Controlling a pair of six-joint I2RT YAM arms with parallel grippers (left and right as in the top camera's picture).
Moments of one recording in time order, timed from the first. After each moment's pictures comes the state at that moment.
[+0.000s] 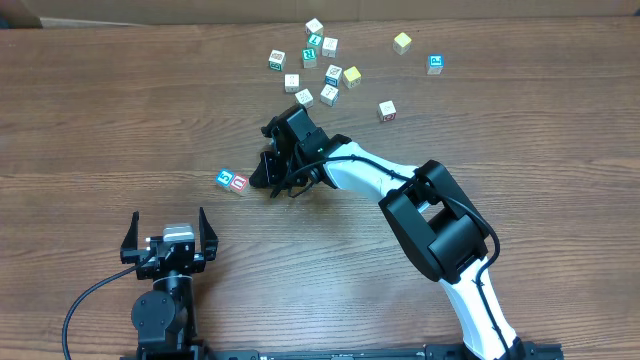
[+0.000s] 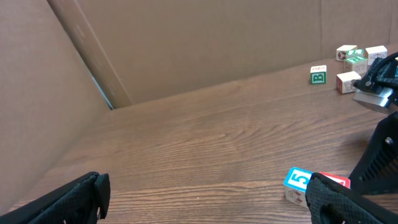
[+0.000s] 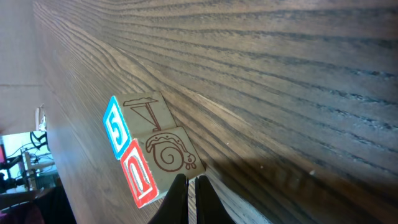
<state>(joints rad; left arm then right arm) 0.05 0.01 0.01 -0.06 -0.15 0.30 0.69 2.31 1.57 -0.22 -0.59 0.65</state>
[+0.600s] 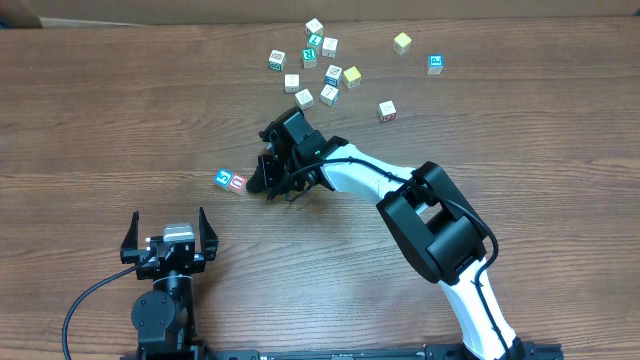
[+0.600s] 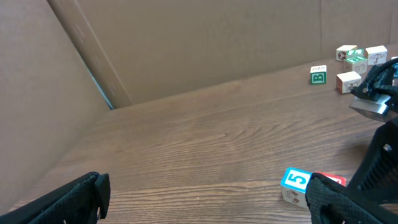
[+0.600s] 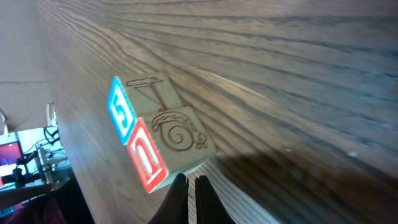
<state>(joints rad) 0.05 0.01 0.01 -0.06 -0.15 0.30 0.70 2.31 1.57 -0.23 -0.63 0.70</state>
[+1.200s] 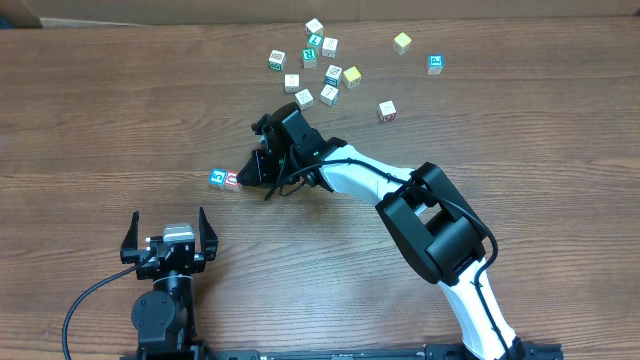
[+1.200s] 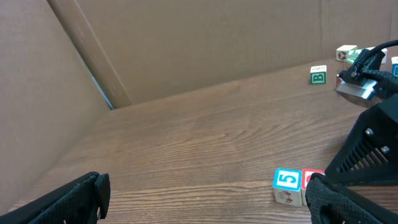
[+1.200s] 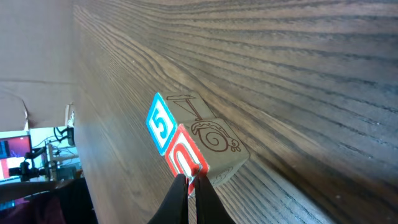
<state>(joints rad) 0.05 0.01 0.01 -0.06 -0.15 0.30 0.71 2.31 1.57 -0.11 -0.64 0.69</state>
